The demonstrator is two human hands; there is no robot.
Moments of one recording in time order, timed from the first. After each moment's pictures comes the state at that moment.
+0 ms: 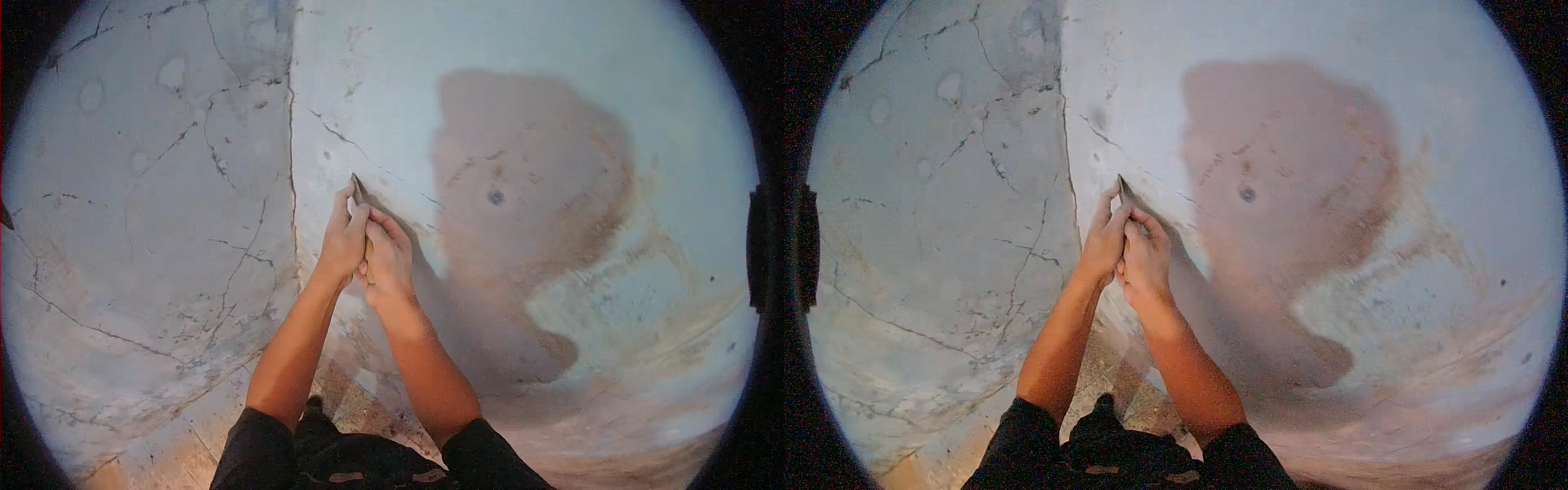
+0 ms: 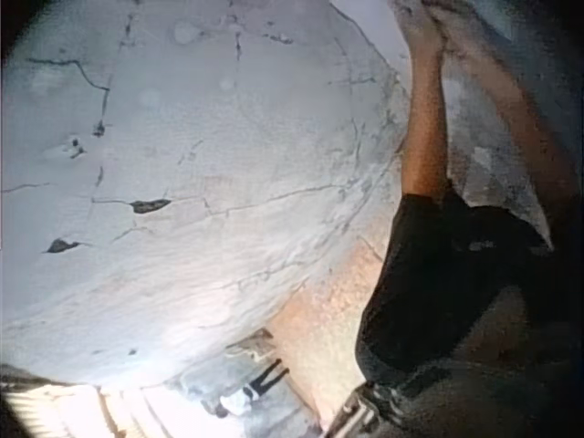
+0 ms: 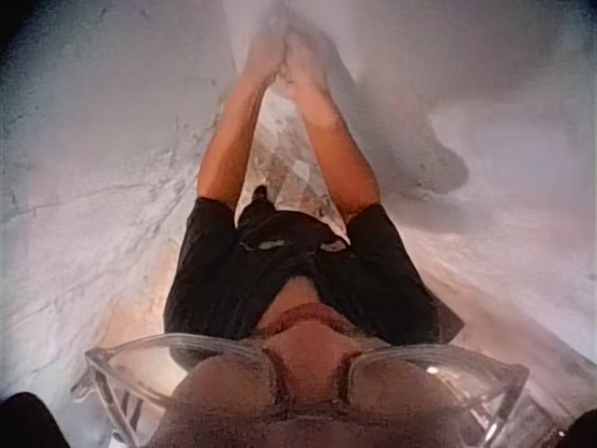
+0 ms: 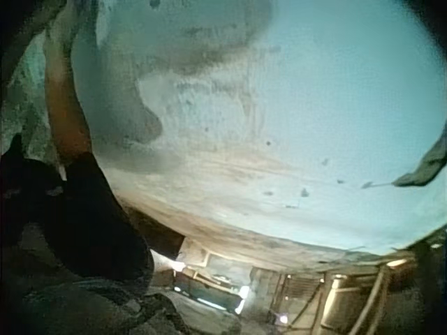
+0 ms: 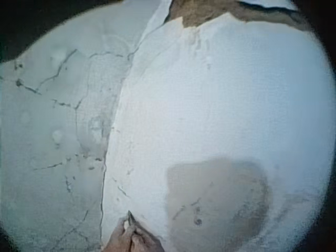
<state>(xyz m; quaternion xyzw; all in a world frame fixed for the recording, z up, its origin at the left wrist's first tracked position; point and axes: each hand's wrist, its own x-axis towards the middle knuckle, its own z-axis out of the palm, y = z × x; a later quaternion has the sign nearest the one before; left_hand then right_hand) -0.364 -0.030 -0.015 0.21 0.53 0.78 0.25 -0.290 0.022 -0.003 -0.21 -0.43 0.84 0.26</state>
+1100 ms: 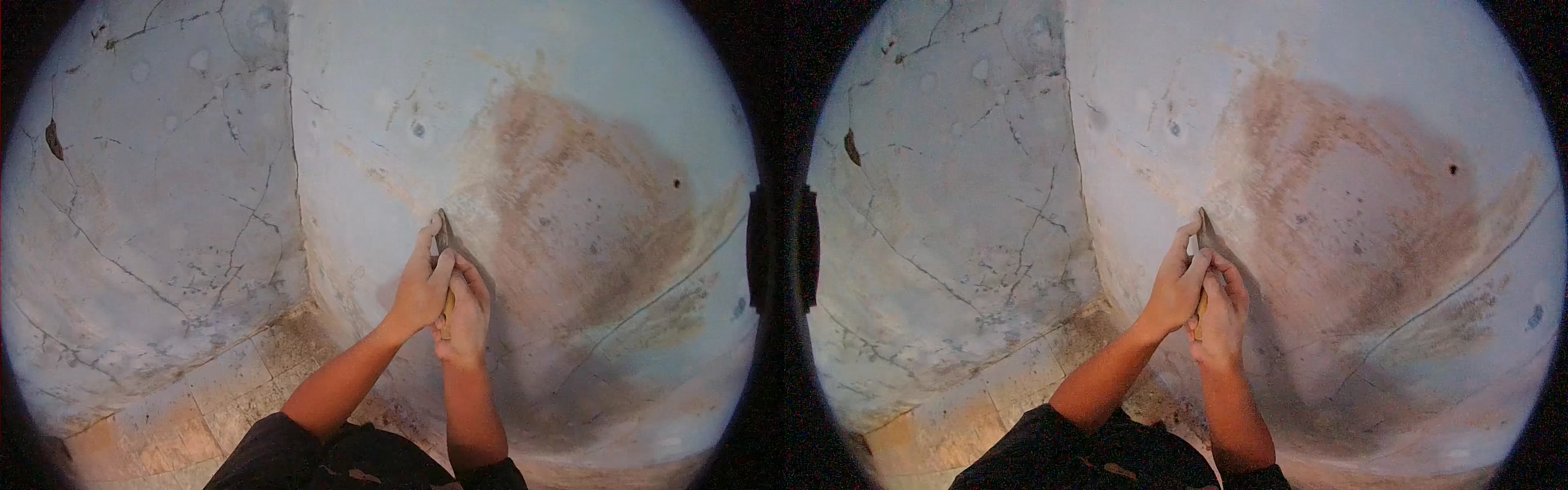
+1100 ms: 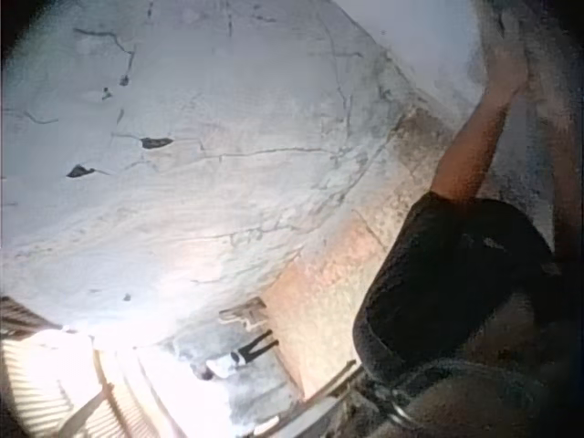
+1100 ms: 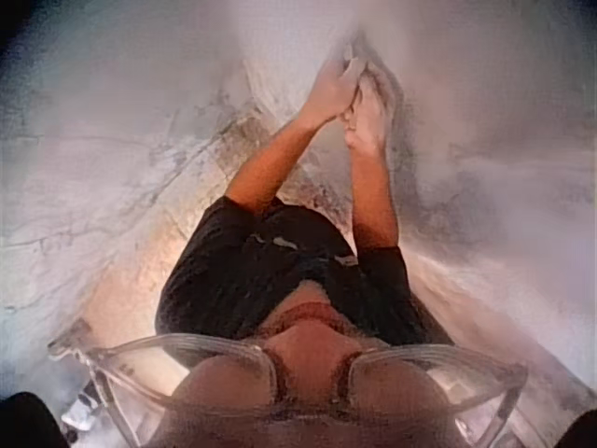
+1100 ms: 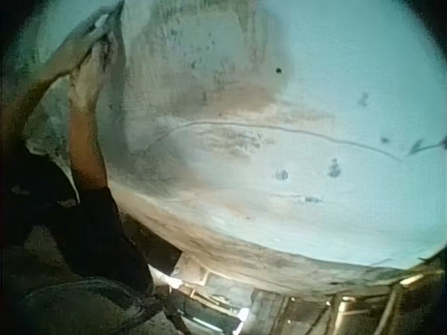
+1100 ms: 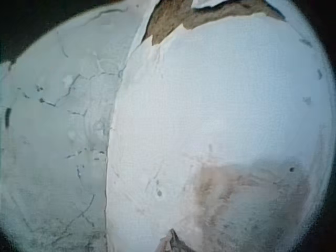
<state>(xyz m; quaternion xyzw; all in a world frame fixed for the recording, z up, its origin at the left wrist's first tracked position) -0.113 0.025 -0.007 0.30 0.49 0.81 0.13 -0.038 0.053 0.022 -0.23 -0.42 0.82 0.32</state>
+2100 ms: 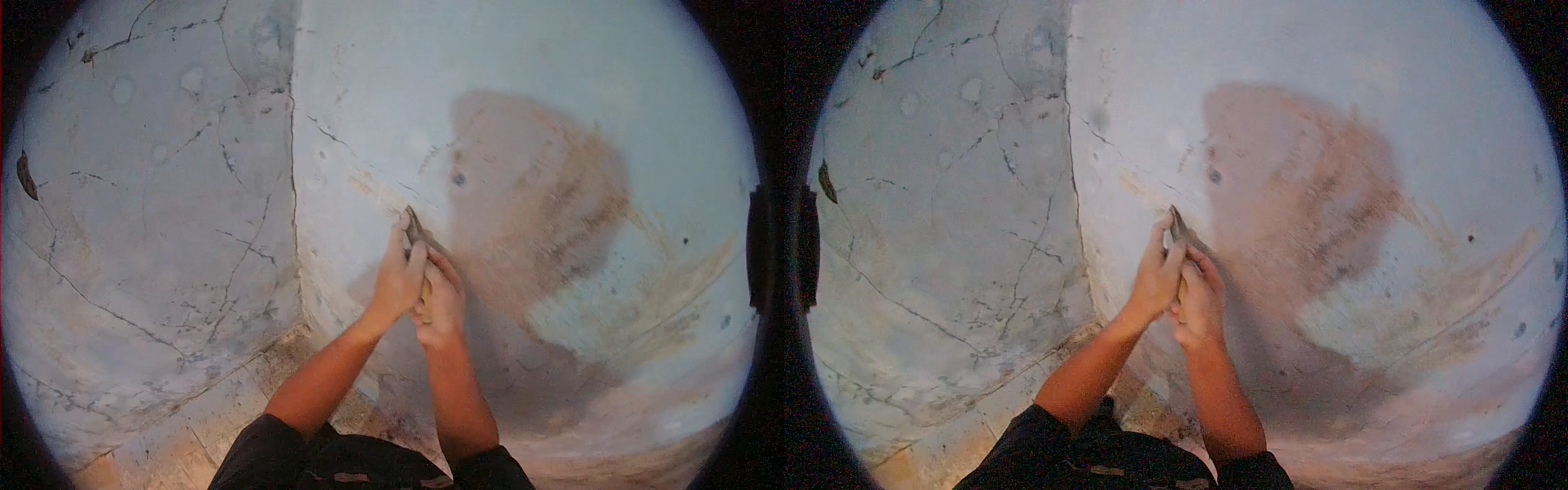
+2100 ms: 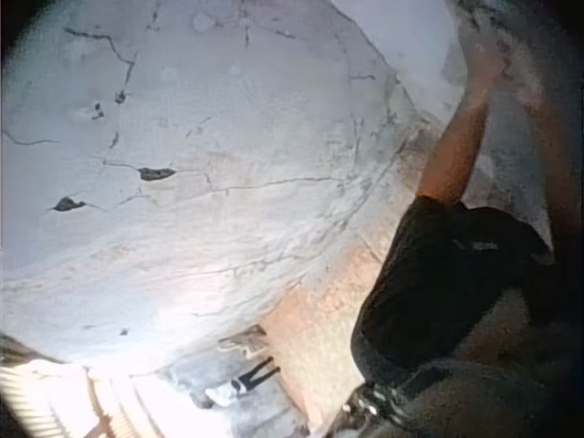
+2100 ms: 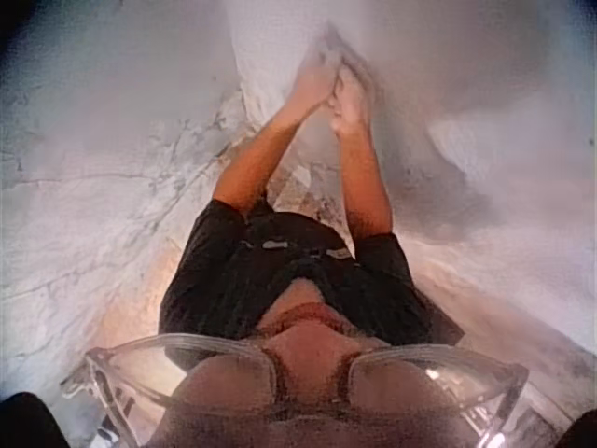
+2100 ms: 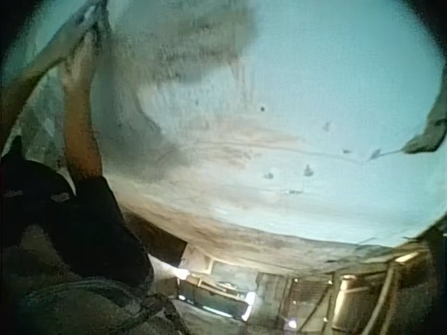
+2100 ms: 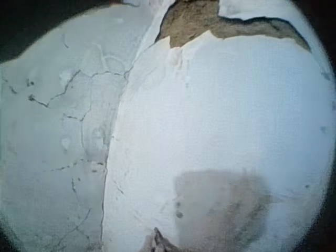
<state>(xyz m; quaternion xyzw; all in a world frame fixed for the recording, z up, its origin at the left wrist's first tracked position) -0.243 0.004 -0.030 0.33 0.58 0.74 0.07 -0.151 0.026 0.026 -0.24 -0.42 0.82 0.29</state>
